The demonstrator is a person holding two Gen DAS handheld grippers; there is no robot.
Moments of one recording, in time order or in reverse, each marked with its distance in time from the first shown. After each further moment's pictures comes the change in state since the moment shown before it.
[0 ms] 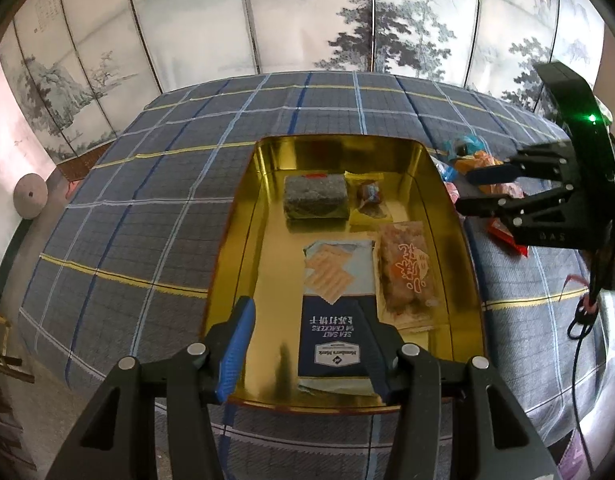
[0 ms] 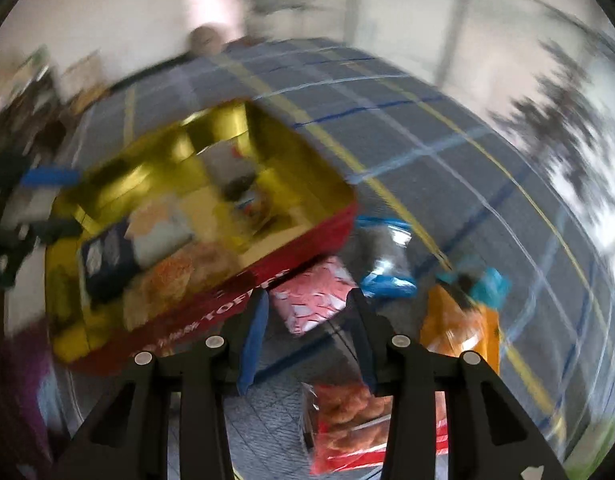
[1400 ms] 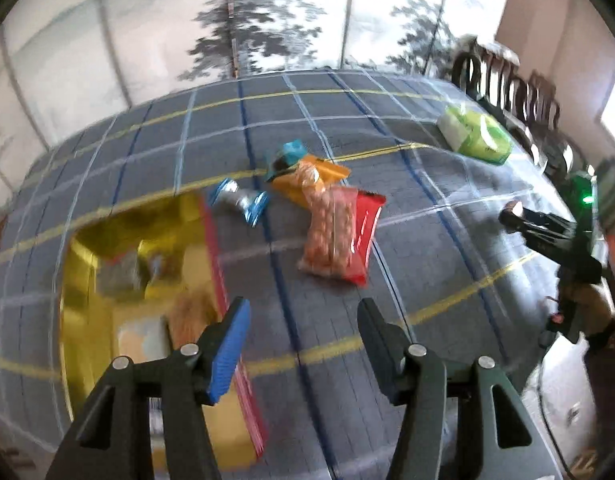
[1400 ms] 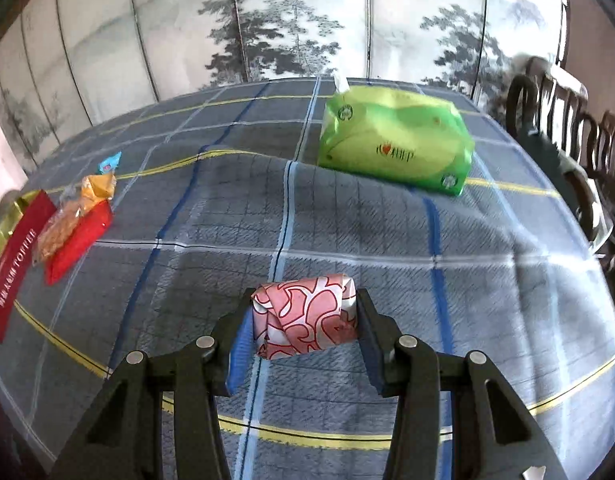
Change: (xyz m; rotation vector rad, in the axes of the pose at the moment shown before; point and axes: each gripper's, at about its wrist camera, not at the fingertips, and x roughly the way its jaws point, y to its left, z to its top) left arm -0.003 -0.150 0.060 0.286 0.047 -0.277; right arm -0.107 -0.092 -0.271 0.875 -0.140 -0.467
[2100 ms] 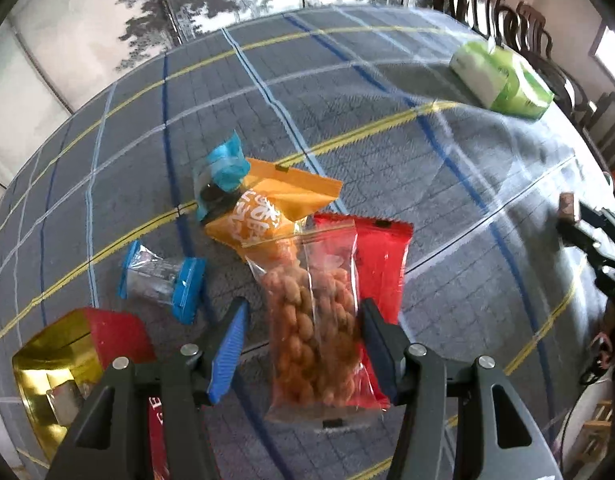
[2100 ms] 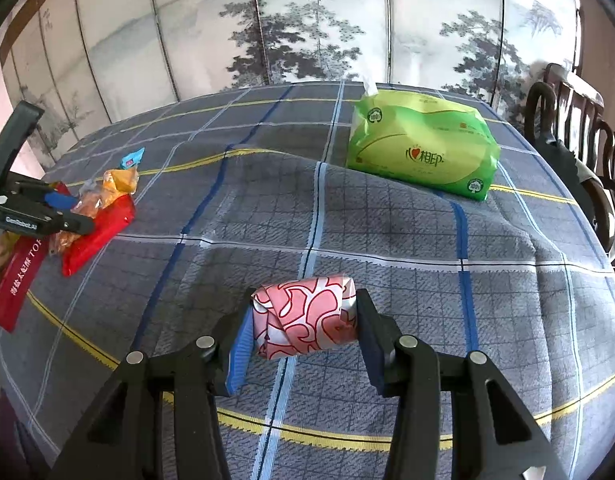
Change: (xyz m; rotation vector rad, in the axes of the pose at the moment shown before) left arm 0.124 -0.023 0.072 0.151 0.183 -0.022; right arm -0.004 0.004 -0.003 -0.035 -0.016 0.058
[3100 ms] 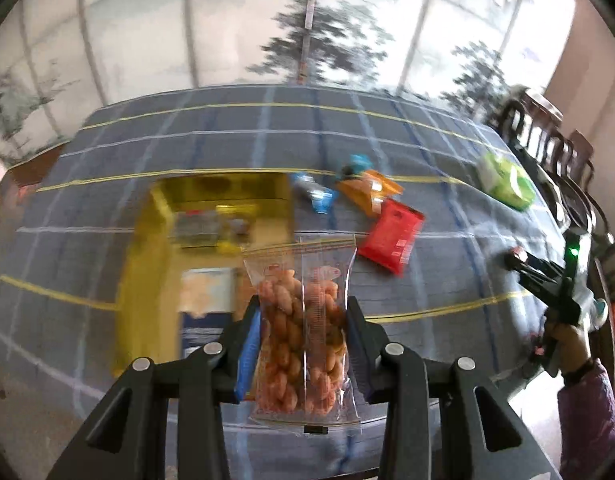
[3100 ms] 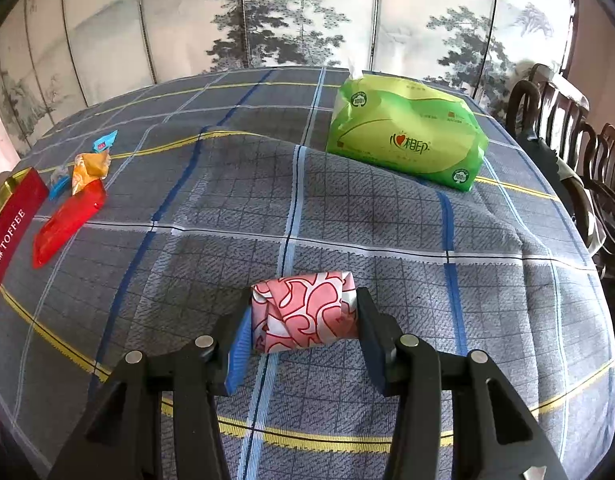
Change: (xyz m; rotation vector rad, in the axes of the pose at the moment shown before) left arm -0.174 0.054 -0.161 -0.421 -0.228 0.070; right arm 0.009 0.003 -0.001 -0.015 0.049 -0.106
